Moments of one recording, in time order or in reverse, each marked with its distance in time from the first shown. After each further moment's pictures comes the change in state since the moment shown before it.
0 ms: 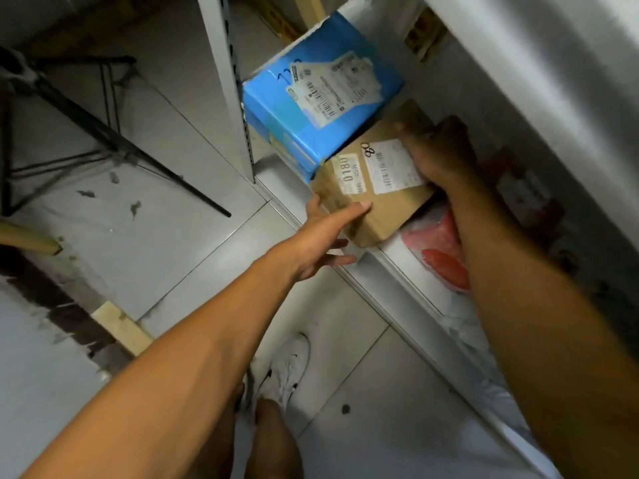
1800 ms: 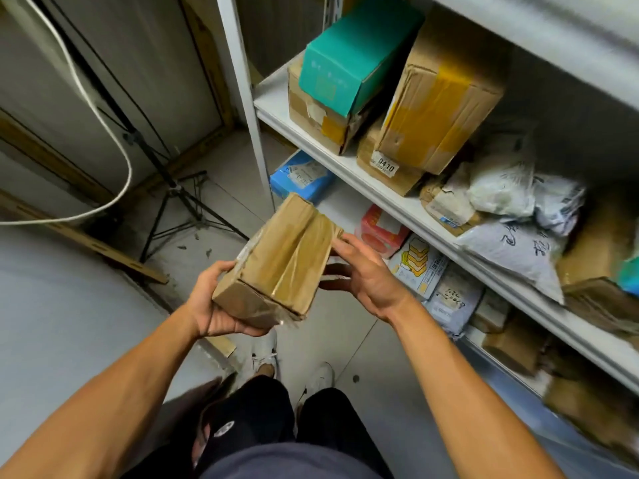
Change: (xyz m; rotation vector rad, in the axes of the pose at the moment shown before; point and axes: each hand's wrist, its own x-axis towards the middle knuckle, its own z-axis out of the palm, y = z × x) left_hand -0.446 -0.005 -0.001 -0.192 -0.061 -0.179; right_hand -0.443 -0.005 -0.193 1.175 -0.649 -0.171
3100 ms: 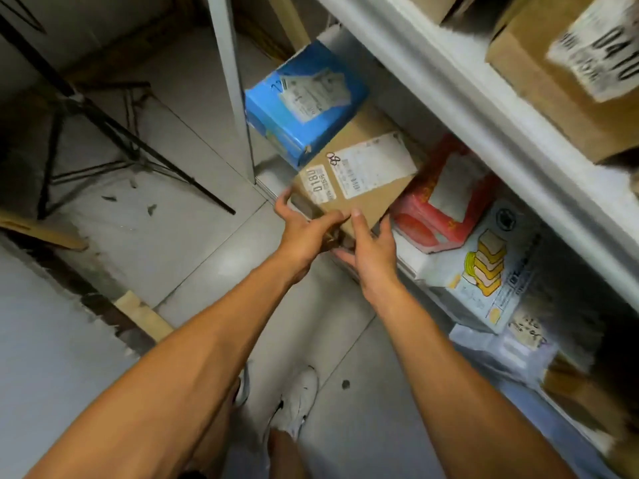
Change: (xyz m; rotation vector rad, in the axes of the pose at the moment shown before) left_hand 0.347 0.031 0.003 0.126 0.207 0.495; right_hand 0.256 0.183 -0.101 -0.012 0.639 0.046
